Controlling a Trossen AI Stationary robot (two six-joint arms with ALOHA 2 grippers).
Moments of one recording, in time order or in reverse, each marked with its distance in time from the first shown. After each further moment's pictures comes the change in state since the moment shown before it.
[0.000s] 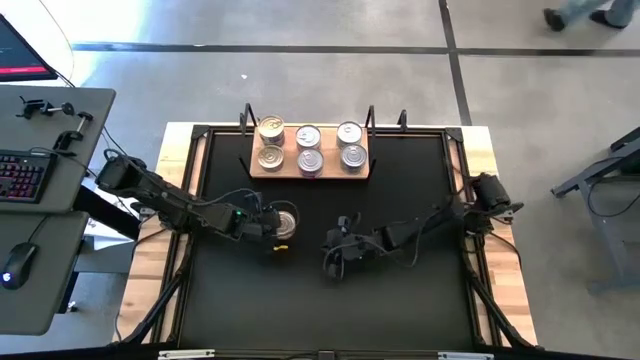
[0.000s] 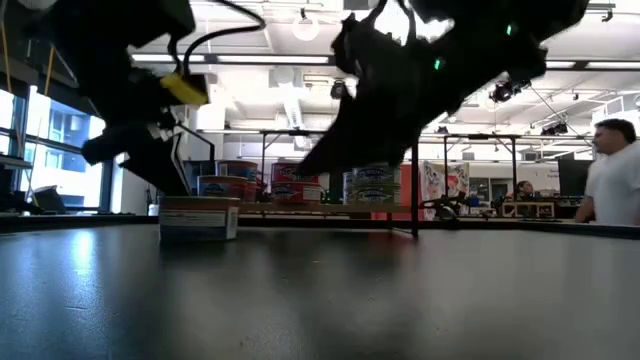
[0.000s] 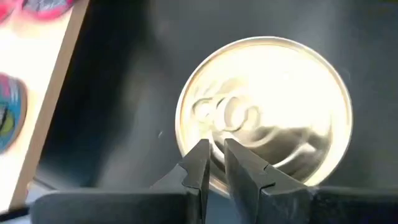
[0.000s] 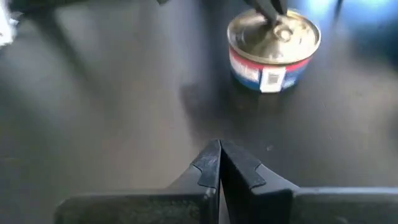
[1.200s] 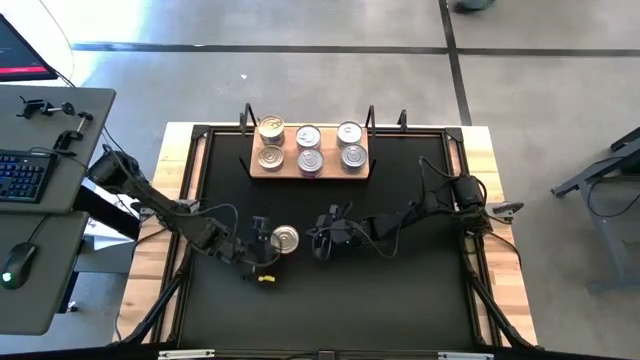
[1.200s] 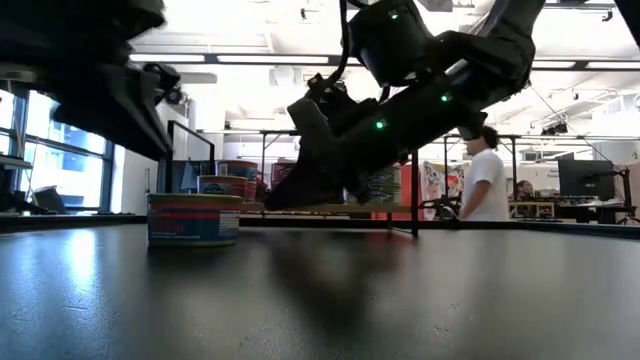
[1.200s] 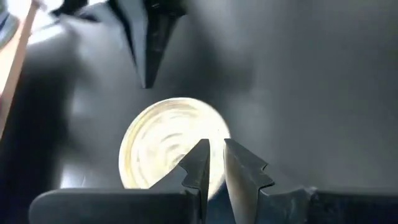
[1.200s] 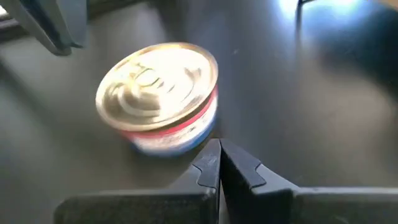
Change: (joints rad) left arm -0.230 -0.109 -0.067 0.246 0.066 0.200; right arm -0.124 0.185 0.035 0.251 0.000 0.001
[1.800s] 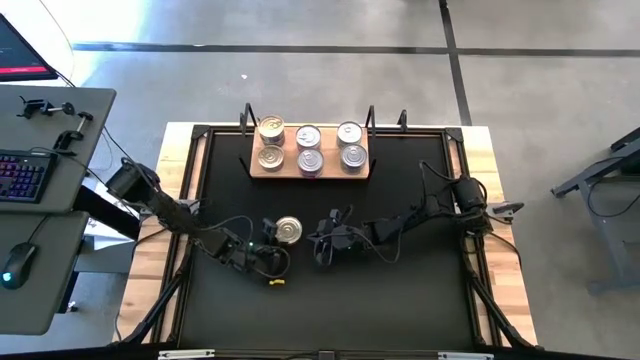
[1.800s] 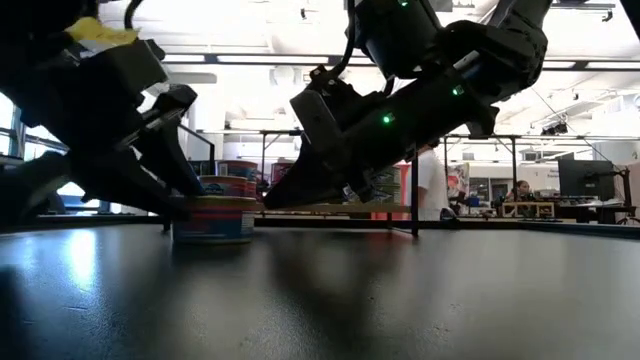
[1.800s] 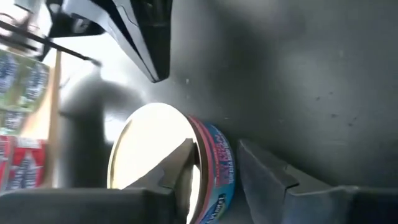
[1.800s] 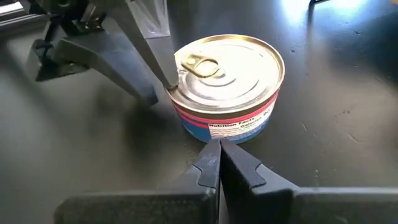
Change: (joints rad) left arm -0.010 0.240 -0.078 0.265 -0.163 0.344; right arm 0.041 0.000 0.000 -0.009 0.027 0.002
